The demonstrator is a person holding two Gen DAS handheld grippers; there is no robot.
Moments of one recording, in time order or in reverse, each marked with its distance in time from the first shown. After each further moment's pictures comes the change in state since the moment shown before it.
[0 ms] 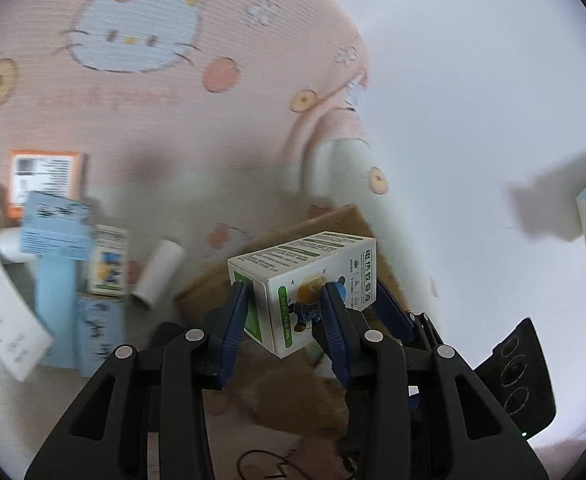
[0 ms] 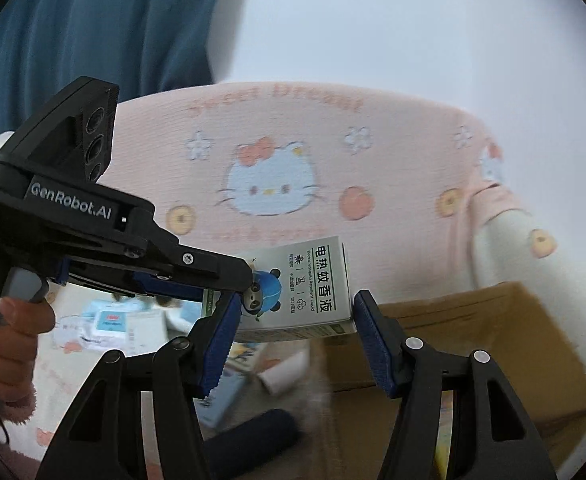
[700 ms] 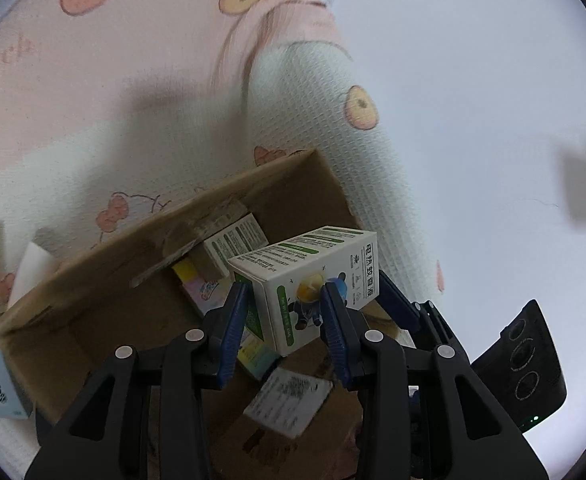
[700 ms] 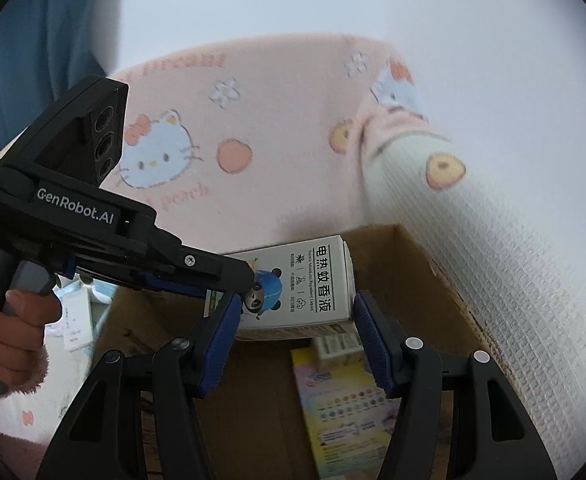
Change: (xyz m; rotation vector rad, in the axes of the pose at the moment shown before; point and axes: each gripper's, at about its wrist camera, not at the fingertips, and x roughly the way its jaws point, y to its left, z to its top) left arm 0.191 -0.075 0.022 0.011 0.282 0.007; right arm 0.030 -0.186 -0.030 0.171 0.226 -0.032
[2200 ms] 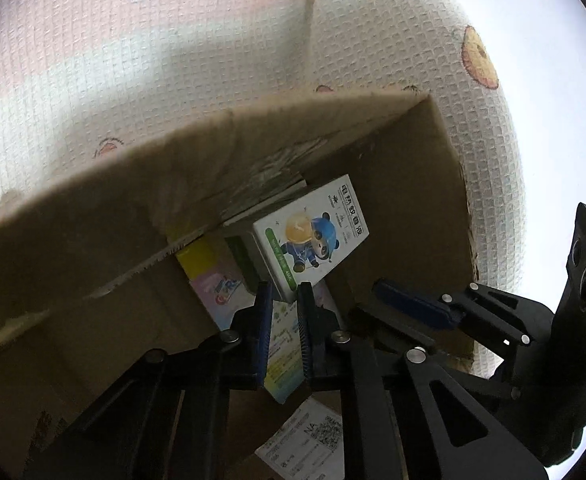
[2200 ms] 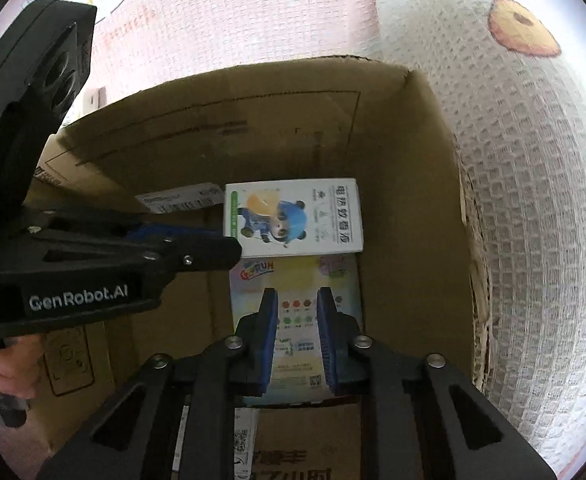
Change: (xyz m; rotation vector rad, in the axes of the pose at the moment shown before) left arm 0.098 0.030 0.010 -0.107 0.154 0.129; right arm 0.108 -0.056 -0.005 -0.108 0.682 -0.031
